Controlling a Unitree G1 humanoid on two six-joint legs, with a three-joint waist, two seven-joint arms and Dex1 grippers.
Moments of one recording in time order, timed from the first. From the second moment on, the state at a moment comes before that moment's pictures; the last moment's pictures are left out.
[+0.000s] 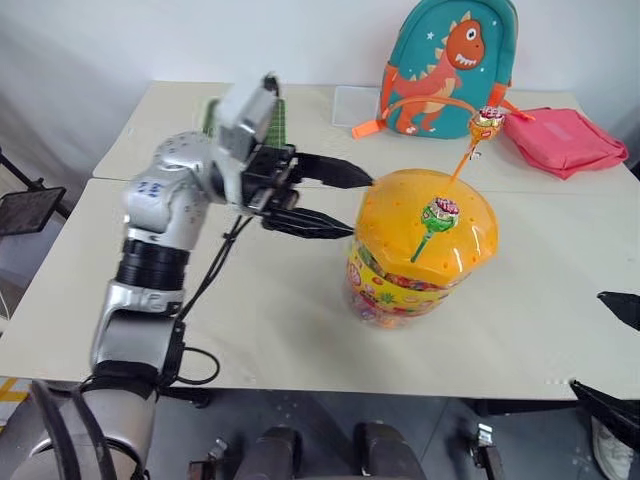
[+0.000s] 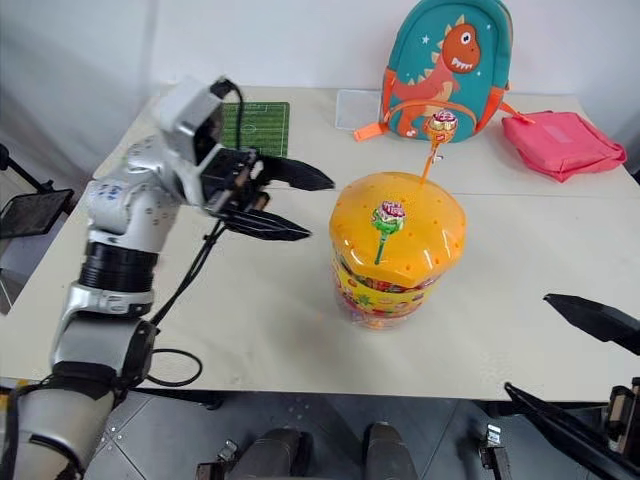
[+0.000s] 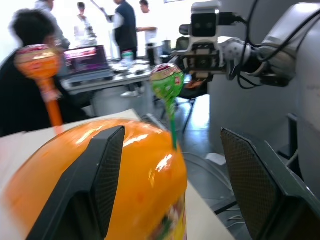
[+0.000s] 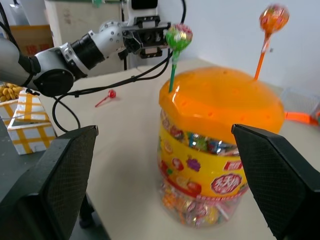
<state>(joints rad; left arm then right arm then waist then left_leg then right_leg) -1.07 0.38 -0.11 0.24 -0.64 0.43 -1.50 0.74 -0.63 -1.15 -0.87 1.30 0.35 1.07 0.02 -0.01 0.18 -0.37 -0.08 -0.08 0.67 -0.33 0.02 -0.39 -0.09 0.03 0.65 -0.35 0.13</state>
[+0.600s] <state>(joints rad) -1.17 0.27 -0.25 0.25 -0.49 0.45 -1.46 0.87 -0.54 -1.15 -0.94 1.29 0.24 1.00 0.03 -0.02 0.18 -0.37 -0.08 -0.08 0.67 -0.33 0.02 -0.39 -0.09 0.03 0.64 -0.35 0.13</state>
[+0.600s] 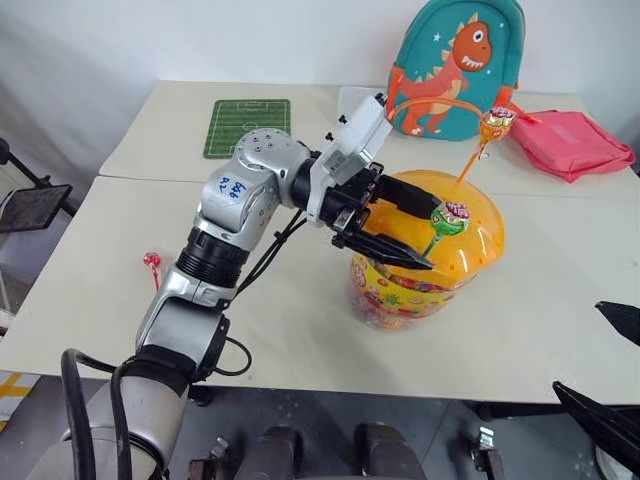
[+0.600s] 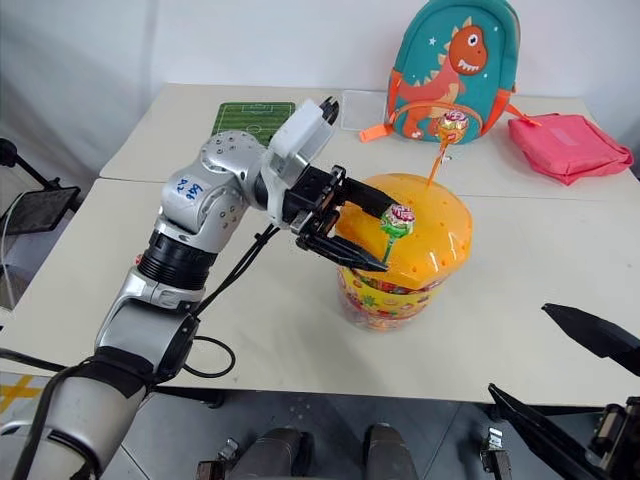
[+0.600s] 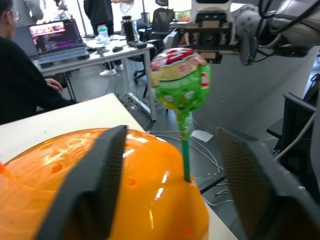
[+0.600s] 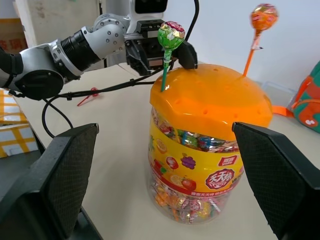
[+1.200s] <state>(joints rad) -1.25 0.20 -0.09 0.35 -0.64 0.63 -1.46 0.88 -0.52 -1.11 -0.93 1.27 0.19 1.00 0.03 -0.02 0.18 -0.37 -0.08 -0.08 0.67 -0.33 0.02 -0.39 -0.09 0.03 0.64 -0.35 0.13</state>
